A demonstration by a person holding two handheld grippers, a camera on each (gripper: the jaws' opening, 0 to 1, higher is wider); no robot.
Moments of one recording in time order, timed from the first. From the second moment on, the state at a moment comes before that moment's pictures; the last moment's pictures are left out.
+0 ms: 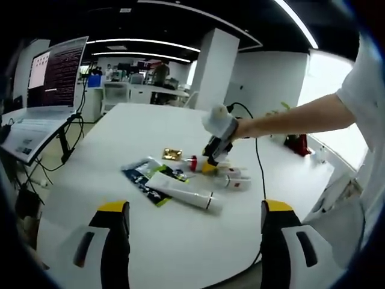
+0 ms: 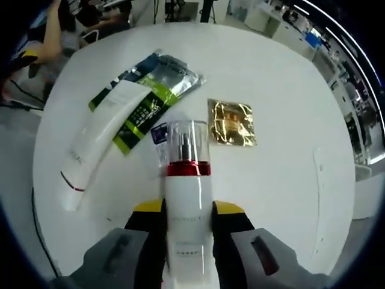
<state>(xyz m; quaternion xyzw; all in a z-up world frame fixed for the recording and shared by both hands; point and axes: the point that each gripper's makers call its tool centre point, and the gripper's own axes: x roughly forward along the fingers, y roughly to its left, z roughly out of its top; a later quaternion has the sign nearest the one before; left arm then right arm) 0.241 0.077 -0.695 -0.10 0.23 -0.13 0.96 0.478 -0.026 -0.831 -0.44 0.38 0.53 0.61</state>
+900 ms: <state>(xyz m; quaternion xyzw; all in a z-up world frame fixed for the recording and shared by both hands) 0.241 0.078 -0.688 -0.10 0.22 -0.13 0.96 0.482 -0.027 -0.777 -0.35 0.25 0.50 0.76</state>
